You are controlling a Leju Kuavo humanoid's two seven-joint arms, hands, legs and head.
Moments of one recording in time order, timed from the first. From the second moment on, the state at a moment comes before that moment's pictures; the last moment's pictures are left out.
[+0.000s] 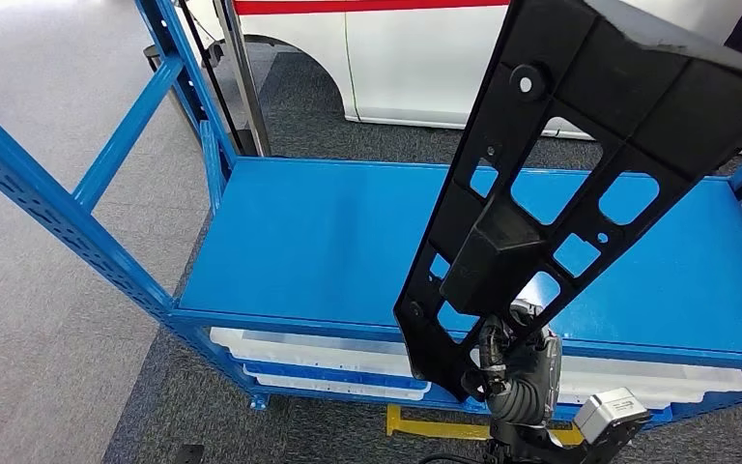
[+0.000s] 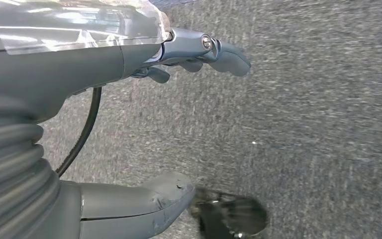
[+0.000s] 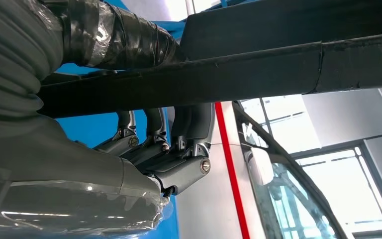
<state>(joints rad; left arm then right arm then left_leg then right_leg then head) -0.04 -0.14 0.55 -0.20 -0.65 0.25 -0.21 0.21 0.20 0.29 -1.67 0.00 -0.15 -0.63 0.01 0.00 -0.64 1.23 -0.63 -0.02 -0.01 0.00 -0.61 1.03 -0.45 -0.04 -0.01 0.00</state>
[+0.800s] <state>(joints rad) -0.05 -0.15 0.56 -0.20 -0.66 0.25 -0.19 0.26 0.21 0.30 -1.75 -0.01 -0.09 -0.67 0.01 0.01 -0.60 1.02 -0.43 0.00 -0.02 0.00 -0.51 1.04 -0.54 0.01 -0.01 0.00</state>
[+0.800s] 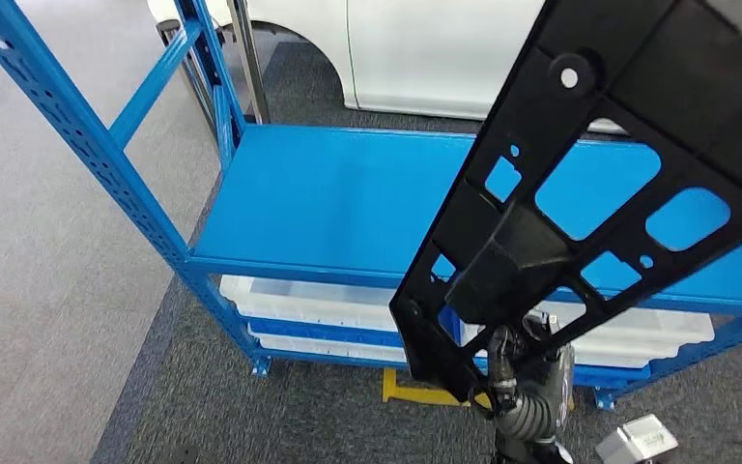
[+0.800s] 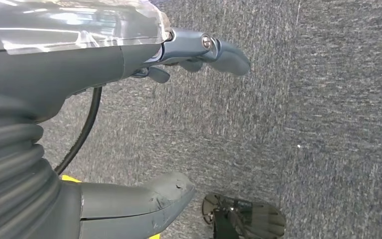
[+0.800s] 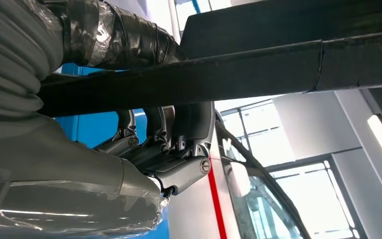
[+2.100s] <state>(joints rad) -0.04 -0.16 0.66 -0.20 -0.67 0.26 -0.19 0.45 0.33 0.00 -1.77 -0.02 0.14 -0.70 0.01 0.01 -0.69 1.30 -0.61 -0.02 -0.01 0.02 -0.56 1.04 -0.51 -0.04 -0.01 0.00</state>
